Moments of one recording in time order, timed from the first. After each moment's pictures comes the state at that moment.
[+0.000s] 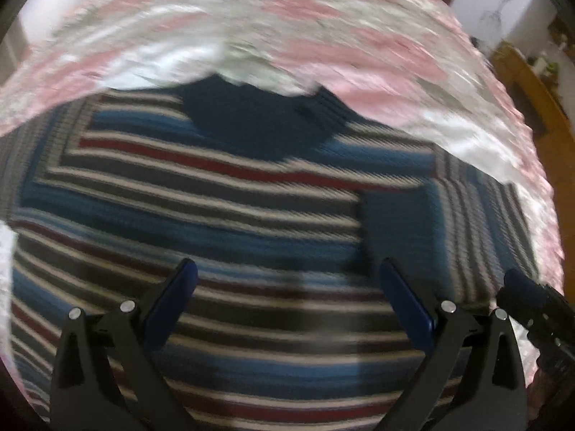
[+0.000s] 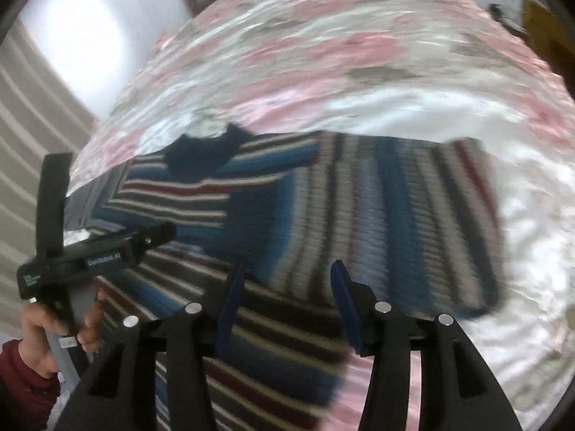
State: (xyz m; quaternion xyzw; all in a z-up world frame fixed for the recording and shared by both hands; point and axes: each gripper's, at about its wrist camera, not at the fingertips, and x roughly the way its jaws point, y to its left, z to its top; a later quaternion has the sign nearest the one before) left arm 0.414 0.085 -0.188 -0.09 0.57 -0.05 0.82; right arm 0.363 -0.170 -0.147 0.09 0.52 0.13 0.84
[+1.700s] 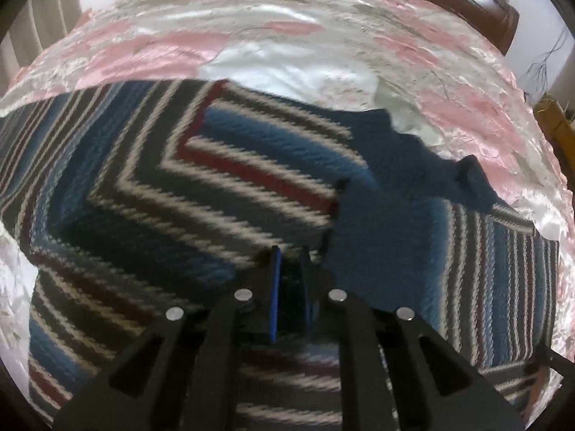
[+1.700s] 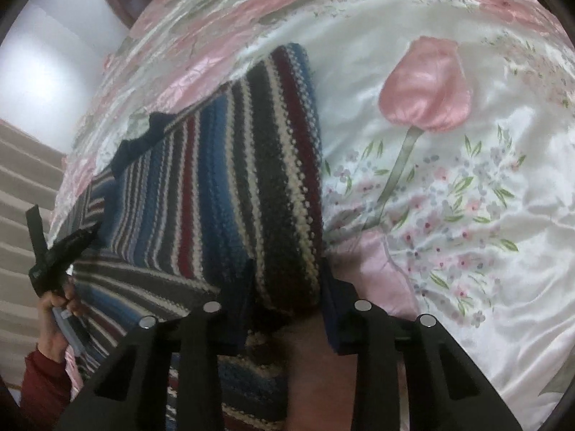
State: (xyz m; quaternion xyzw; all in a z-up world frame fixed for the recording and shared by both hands) left arm 0.440 0.229 -0.230 -0.13 0.52 0.05 0.85; right arm 0.379 -0.210 -0.223 0.18 0.58 0.09 0.79
